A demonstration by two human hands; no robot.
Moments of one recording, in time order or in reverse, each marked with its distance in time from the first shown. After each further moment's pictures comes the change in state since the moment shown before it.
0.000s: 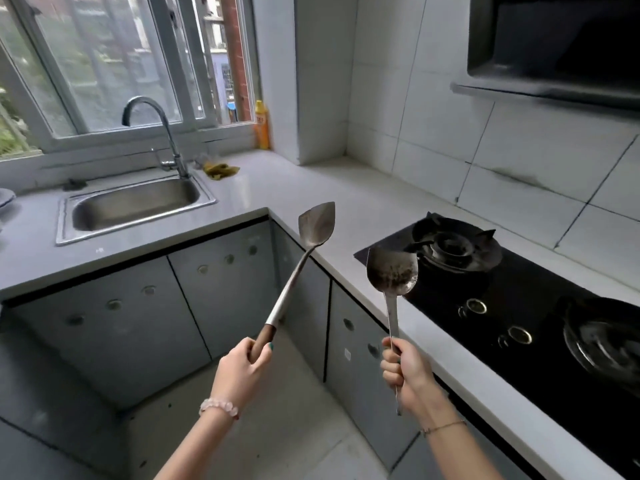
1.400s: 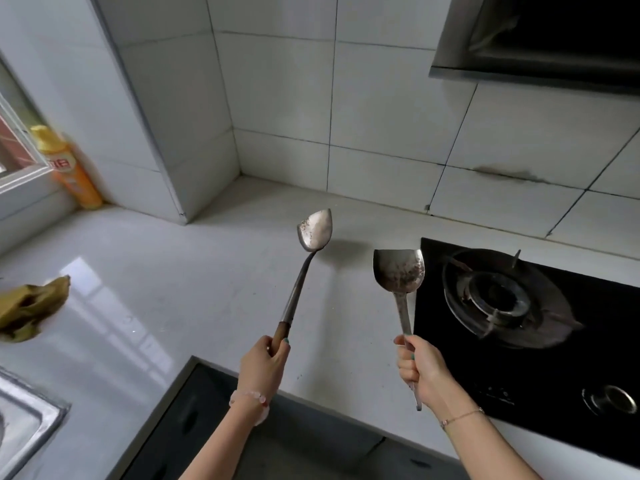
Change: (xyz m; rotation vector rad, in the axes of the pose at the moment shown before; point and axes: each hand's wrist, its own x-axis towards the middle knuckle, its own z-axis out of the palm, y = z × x) left_hand 0.535 0.101 0.112 -0.060 -0.628 0.147; right_hand 0.332 -0.142 0.193 0.304 0.545 -0.098
